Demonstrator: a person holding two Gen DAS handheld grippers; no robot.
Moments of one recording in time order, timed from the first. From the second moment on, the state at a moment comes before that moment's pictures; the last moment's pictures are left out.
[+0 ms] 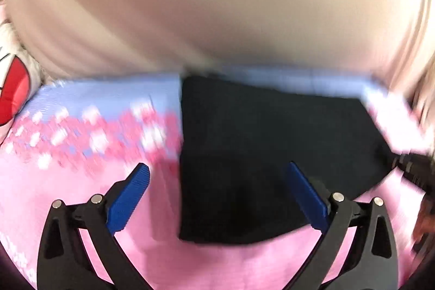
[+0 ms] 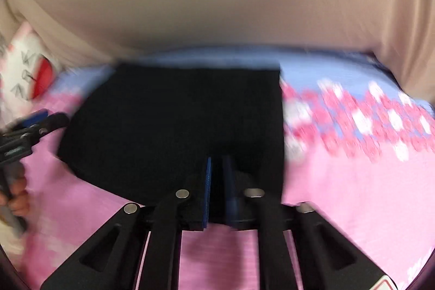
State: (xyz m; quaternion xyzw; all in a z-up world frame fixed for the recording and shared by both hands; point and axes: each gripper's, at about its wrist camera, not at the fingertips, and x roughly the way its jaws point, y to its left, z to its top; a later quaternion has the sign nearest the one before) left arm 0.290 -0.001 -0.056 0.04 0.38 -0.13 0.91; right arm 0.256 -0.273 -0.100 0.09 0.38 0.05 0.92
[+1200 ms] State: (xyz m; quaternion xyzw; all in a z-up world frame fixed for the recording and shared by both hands) left arm 0.061 -0.001 0.007 0.09 0.30 -0.03 0.95; right arm 0.015 -0.182 -0.046 0.10 0.30 -0.03 0.95
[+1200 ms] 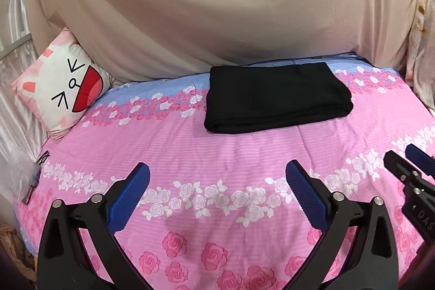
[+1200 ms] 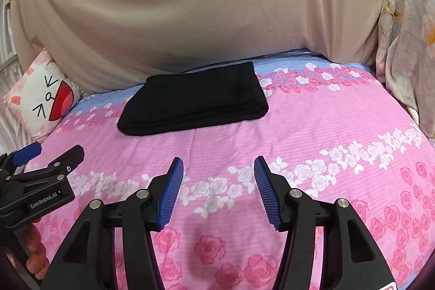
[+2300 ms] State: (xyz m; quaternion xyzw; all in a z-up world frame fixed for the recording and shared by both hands) left arm 0.048 0.022 -0.009 0.07 0.32 -0.03 0.94; right arm -0.001 -0.152 -0.051 0.08 0.30 -0.02 0.95
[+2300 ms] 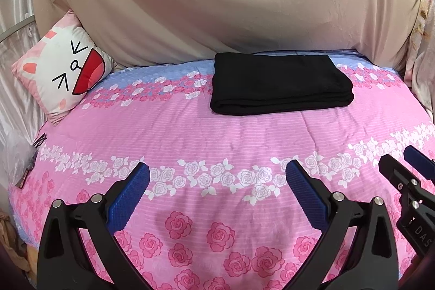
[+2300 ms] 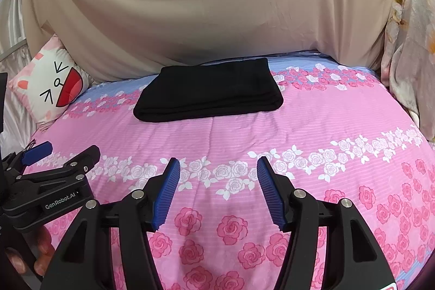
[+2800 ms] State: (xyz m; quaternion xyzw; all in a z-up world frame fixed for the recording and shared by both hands) left arm 0.049 0.021 -0.005 0.06 0.31 -0.04 0.95; right arm 0.002 -0.153 -0.052 0.07 0.30 -0.02 0.95
